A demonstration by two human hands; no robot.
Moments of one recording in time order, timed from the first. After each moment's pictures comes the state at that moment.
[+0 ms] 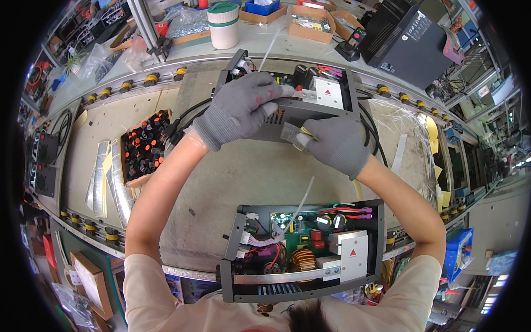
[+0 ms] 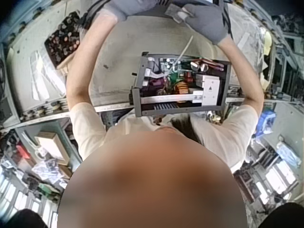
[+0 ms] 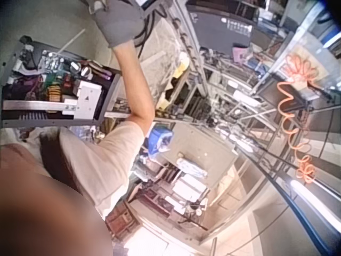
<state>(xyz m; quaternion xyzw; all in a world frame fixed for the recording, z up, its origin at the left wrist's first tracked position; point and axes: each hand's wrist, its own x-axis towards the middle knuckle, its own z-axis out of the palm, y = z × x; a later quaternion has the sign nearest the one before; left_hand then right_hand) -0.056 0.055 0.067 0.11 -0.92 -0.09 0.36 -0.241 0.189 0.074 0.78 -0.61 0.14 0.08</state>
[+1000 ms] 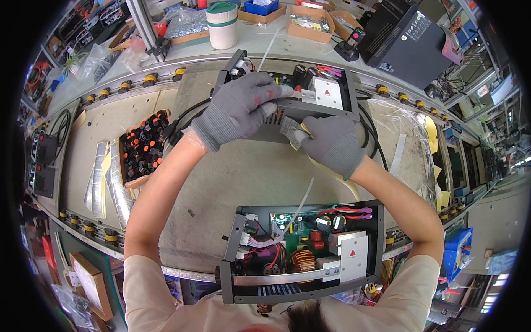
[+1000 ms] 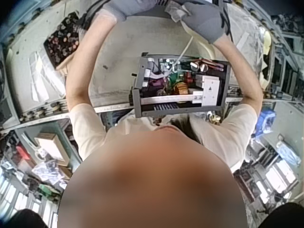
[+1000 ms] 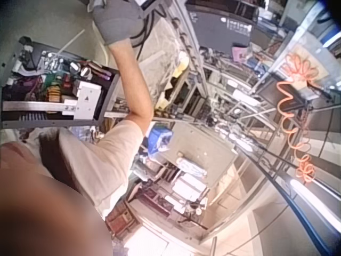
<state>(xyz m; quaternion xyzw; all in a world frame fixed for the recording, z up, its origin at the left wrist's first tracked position) -0.055 0.057 0.071 0.13 -0.93 -0.10 0.34 -0.232 0.187 0.077 0.73 -0.67 0.09 0.06</state>
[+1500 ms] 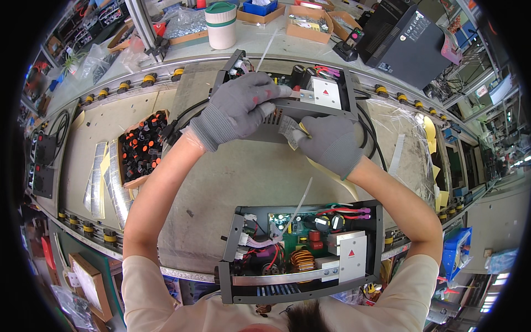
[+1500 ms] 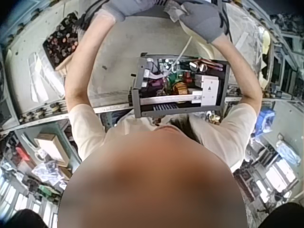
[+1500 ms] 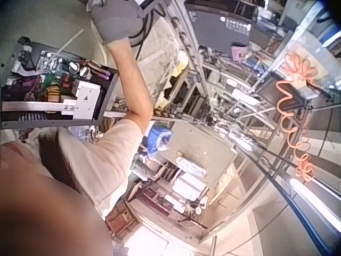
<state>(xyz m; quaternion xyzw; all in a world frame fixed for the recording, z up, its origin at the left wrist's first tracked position) -0.054 0.056 0.072 0.13 -0.93 -0.12 0.33 -0.231 0.186 0.076 0.74 -0.67 0.09 0.07</state>
